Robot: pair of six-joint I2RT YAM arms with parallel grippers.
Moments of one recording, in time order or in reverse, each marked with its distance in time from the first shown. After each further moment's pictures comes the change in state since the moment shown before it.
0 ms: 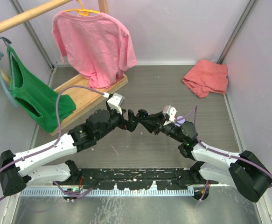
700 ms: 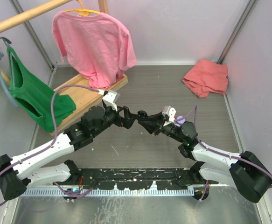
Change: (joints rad) left arm 0.049 -0.032 0.000 -0.017 0.027 -0.006; right arm 0.000 -0.008 0.000 -0.016 -0.019 0.000
